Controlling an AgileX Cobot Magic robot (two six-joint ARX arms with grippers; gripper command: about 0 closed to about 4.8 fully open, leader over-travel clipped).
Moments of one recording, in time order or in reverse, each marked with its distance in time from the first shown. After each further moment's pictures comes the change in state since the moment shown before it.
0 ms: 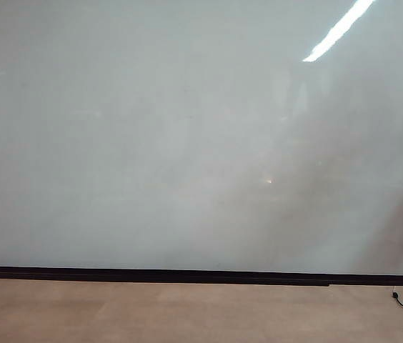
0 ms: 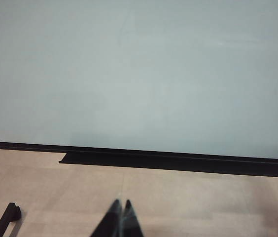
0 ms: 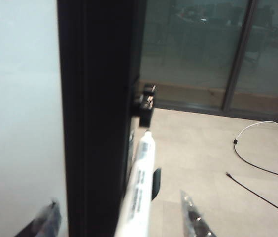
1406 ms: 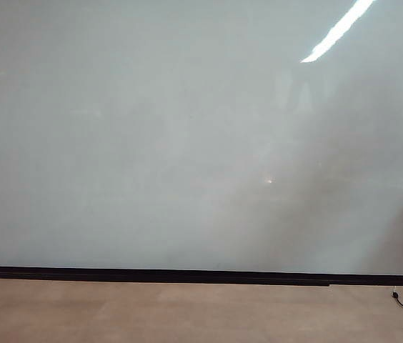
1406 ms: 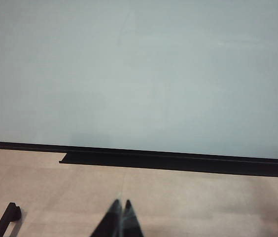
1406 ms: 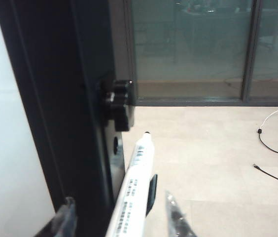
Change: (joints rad) left arm 0.000 0.000 0.000 0.000 0.000 0.000; right arm 0.006 0.079 0.082 0.003 -0.020 0.151
